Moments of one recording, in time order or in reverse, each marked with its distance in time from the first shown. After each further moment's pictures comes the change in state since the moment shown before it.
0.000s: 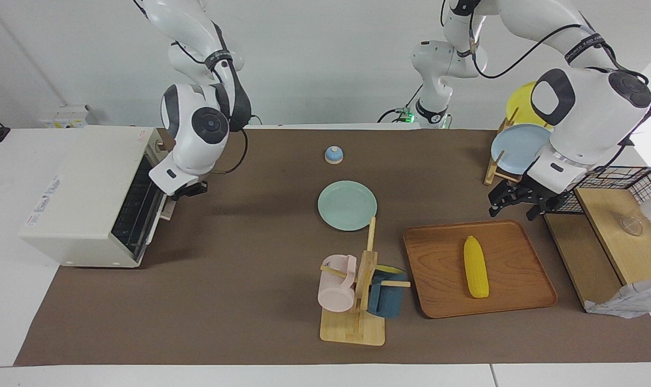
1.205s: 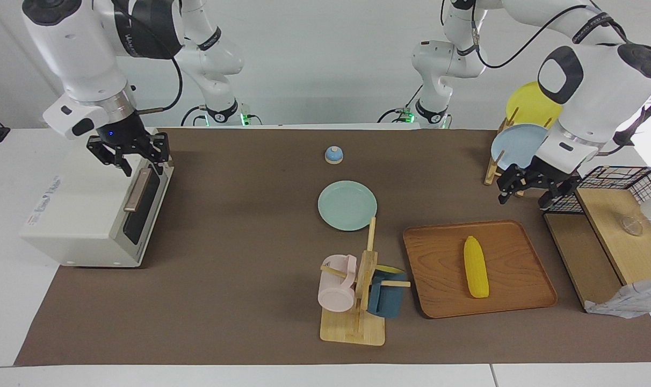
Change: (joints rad) left arm -0.004 -0.090 -0.004 0.034 0.083 -0.102 -0.002; right arm -0.143 -0.027 -0.015 0.432 0.467 -0.149 -0.280
